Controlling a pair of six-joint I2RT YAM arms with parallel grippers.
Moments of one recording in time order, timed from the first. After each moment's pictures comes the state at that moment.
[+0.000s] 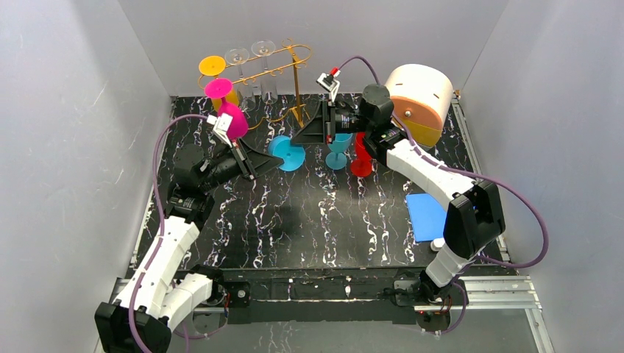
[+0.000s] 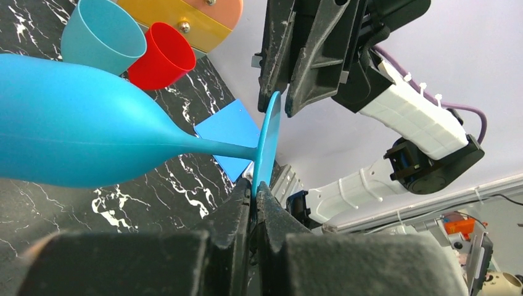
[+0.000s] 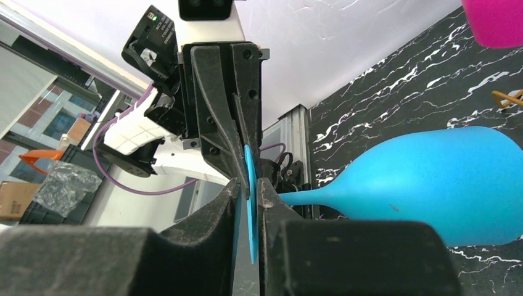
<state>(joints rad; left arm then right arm) -0.23 0.90 0.79 0.11 0.77 -0.86 0.61 1.65 1.39 0.38 -1.05 0.92</state>
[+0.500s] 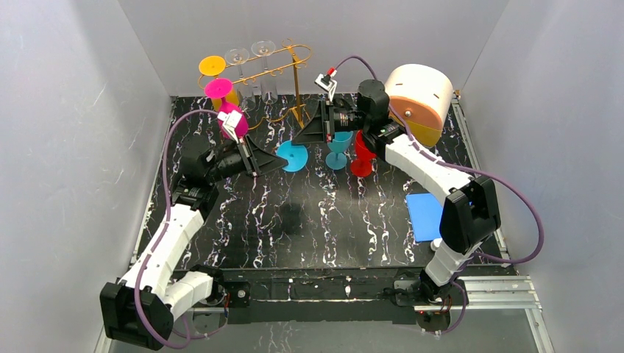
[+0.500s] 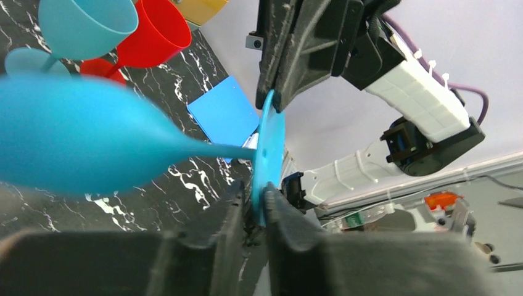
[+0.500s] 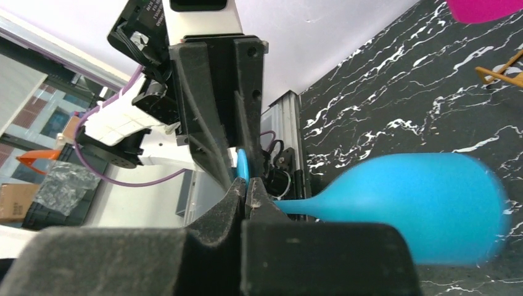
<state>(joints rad) -0.23 1.00 0.81 0.12 0.87 -0.86 0.59 1.69 1.45 0.24 -1.09 0.85</state>
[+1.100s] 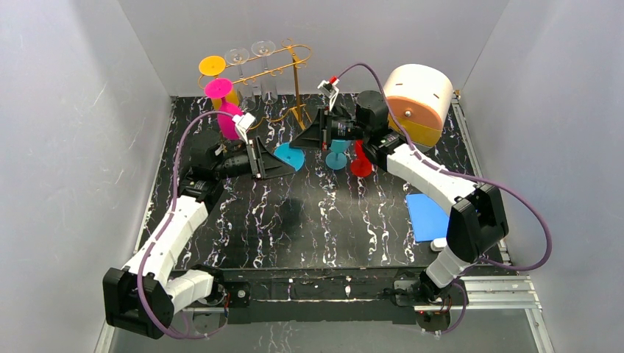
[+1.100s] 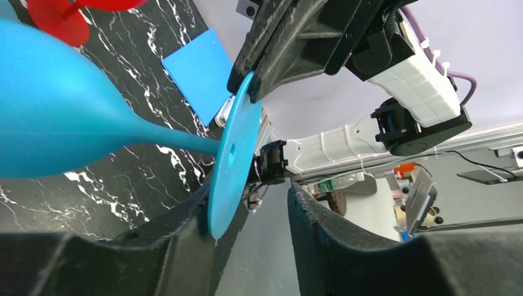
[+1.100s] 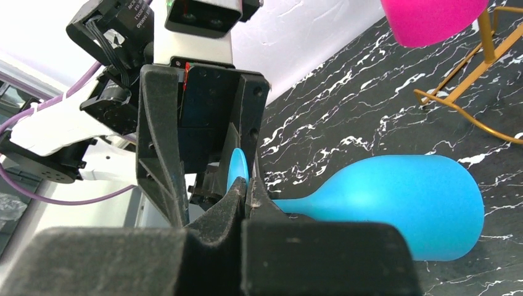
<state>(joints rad) -0.26 1.08 0.85 0.04 0.98 -0.86 0.63 1.62 1.36 0.22 -0.90 0.68</state>
